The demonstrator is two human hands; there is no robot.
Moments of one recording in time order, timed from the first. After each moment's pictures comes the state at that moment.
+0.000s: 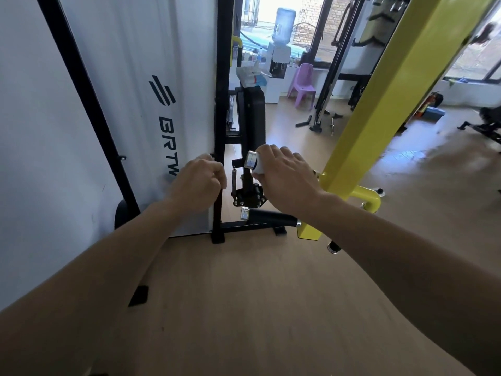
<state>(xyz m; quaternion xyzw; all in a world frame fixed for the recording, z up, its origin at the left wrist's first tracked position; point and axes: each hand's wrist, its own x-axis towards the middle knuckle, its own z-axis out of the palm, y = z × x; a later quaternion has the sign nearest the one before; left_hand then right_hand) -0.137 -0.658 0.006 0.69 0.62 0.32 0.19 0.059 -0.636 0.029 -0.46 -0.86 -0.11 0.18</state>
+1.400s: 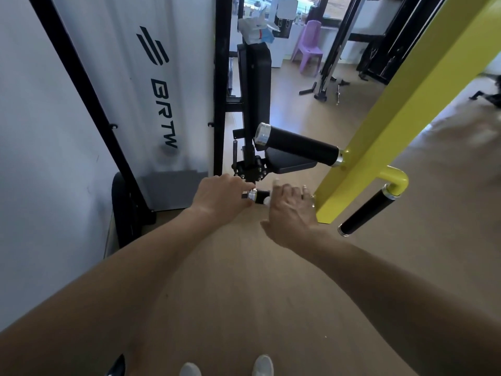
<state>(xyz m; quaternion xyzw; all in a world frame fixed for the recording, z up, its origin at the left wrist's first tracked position) -0.105 -0.651 -0.073 0.79 0.60 0.10 0.06 0.067 -0.661 -0.092 -0.60 -0.79 -0.02 -0.07</state>
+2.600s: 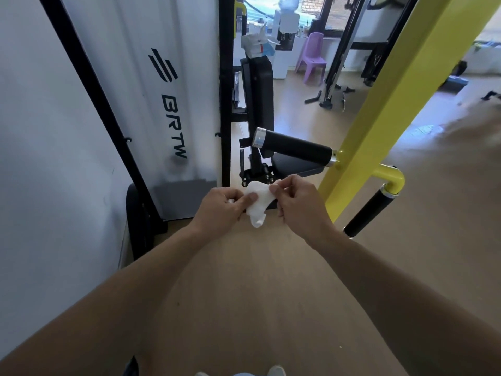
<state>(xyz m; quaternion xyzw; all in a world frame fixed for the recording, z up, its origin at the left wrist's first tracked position) -0.110 -0.696 -0.068 0.58 0.58 0.39 0.41 0.071 -0.679 -0.053 -0.59 -0.60 0.38 0.38</state>
